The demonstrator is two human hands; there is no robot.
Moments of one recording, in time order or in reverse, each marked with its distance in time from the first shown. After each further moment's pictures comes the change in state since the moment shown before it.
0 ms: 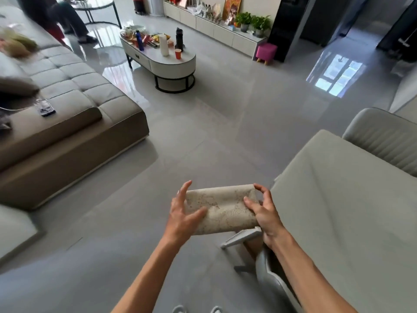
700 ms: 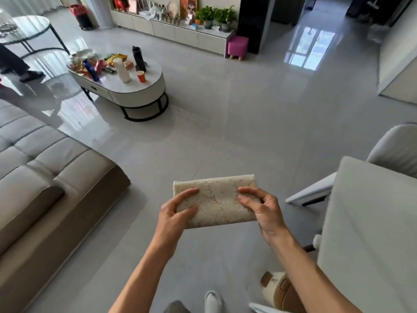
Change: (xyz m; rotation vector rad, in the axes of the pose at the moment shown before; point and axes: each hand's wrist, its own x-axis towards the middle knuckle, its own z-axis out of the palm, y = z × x) left_hand 0.413 0.148 -0.021 -0.223 -0.238 0.019; right_hand 0.360 -0.160 0.062 0.238 0.193 -0.162
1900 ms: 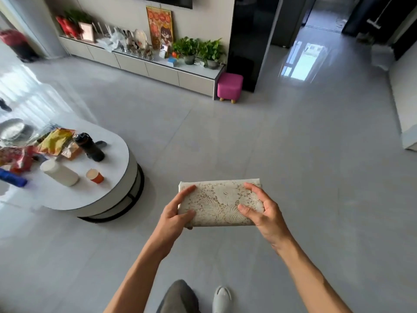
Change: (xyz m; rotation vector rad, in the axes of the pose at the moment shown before) left_hand 0.971 0.310 0.047 0.079 -0.259 -0.070; right_hand 0.903 -0.320 0.173 -0.291 -0.028 -0.089
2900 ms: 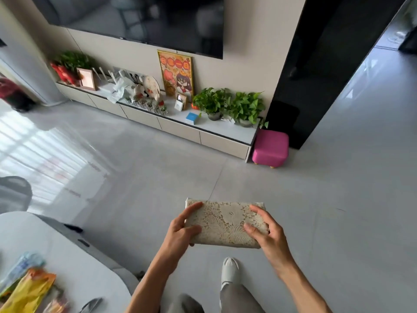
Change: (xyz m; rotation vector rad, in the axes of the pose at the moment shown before) left_hand 0.777 0.300 -0.268 0.026 0.089 -0.121; right_hand 0.834 -0.172 0.166 0.075 0.052 0.067
